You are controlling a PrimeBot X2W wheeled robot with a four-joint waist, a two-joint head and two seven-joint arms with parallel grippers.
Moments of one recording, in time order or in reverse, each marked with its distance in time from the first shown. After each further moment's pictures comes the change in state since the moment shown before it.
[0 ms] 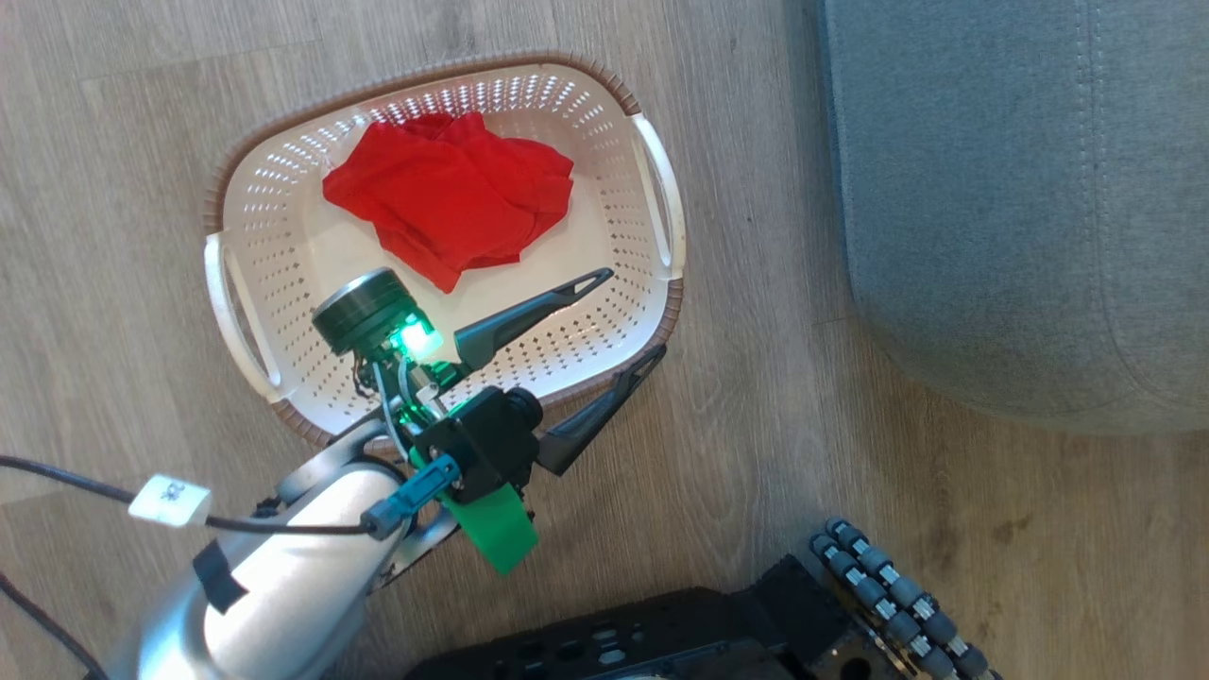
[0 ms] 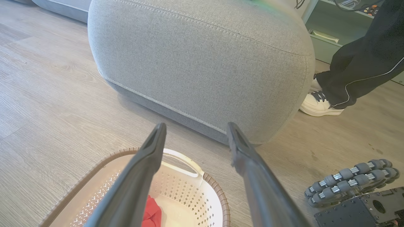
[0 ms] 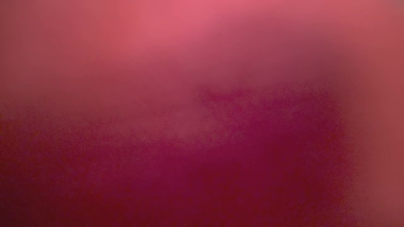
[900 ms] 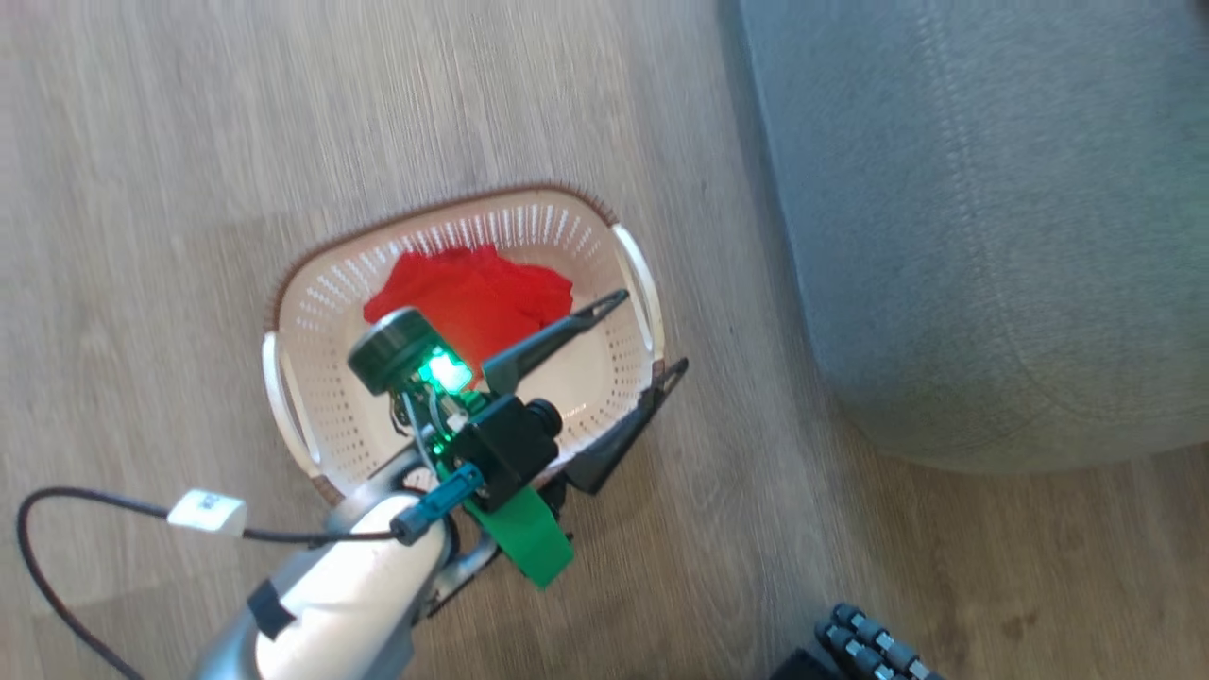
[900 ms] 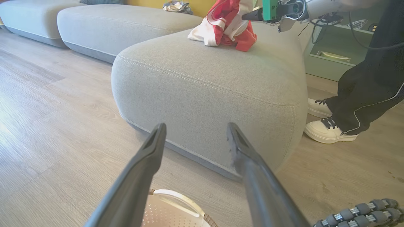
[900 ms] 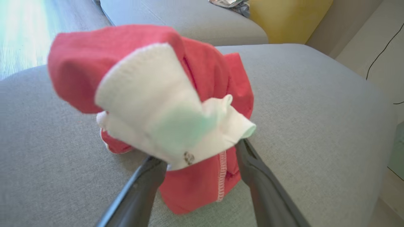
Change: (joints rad) left arm 0.081 -0.112 0.065 0.051 -0.014 0.000 0.000; right arm 0.086 0.009 0.067 0.116 -0.024 0.000 -0.036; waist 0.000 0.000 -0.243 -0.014
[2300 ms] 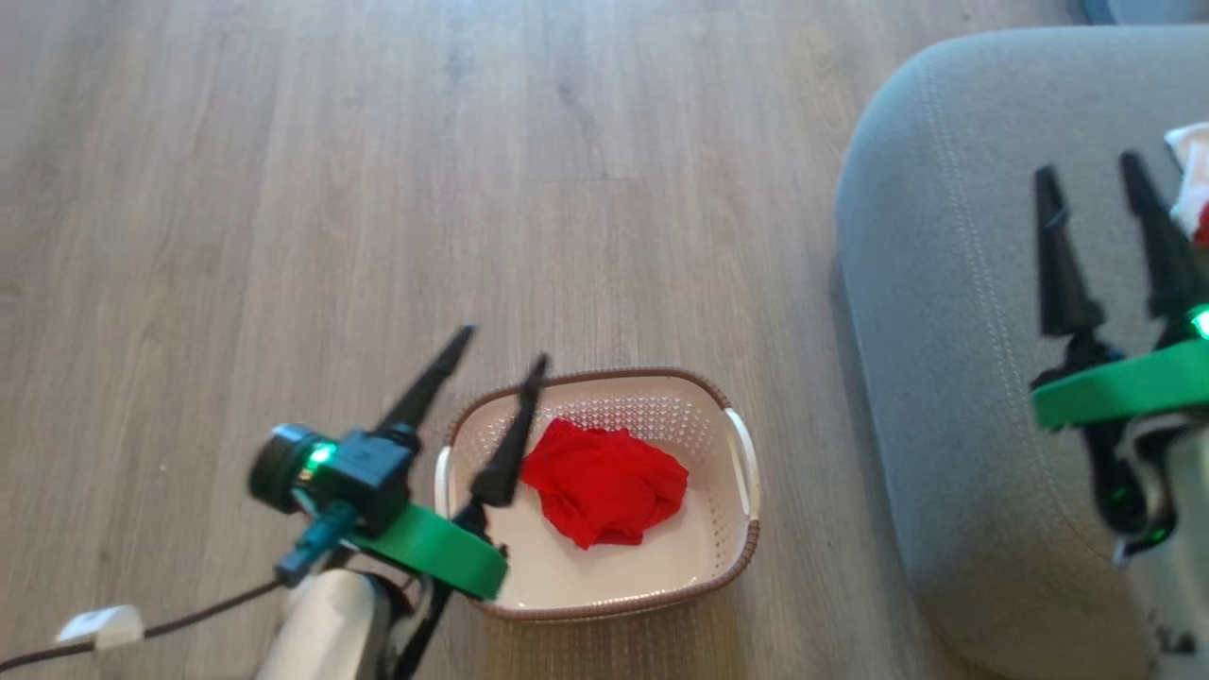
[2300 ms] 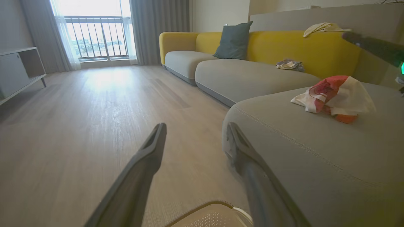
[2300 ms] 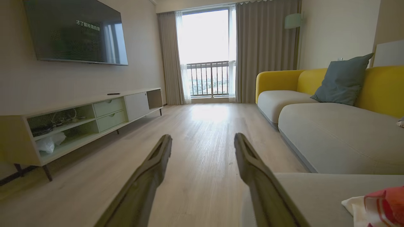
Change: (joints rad) left arm 0.315 -0.203 0.408 -0.005 0.019 0.023 0.000; right arm 0.771 -0.001 0.837 -0.992 0.819 0.000 -0.033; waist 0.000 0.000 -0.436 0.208
